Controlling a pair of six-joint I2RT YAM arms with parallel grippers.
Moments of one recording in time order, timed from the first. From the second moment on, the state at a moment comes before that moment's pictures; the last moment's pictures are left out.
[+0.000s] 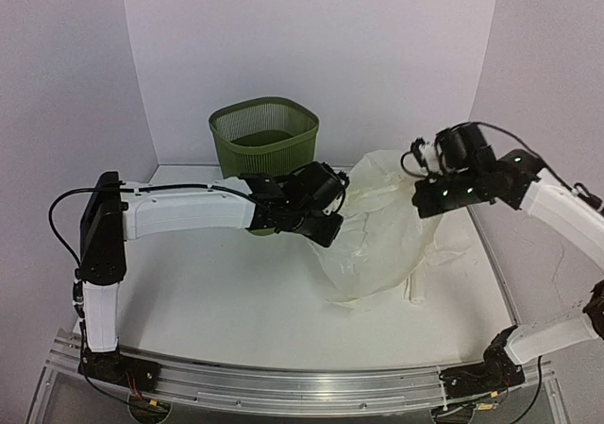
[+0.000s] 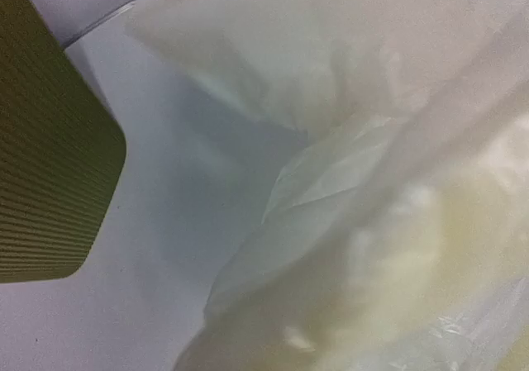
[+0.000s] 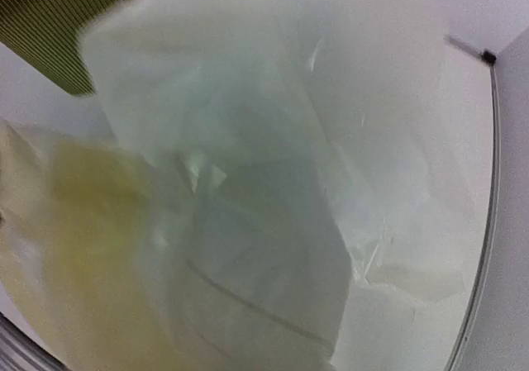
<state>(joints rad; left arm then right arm) -1.09 2.02 1.72 -0.52 -0.31 -0.32 0.61 1.29 1.24 -0.86 0.19 0.21</state>
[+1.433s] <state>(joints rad) -1.10 1.96 1.99 -0.66 -0.28 -0.58 0.70 1.24 1.20 -0.61 -0.32 0.35</state>
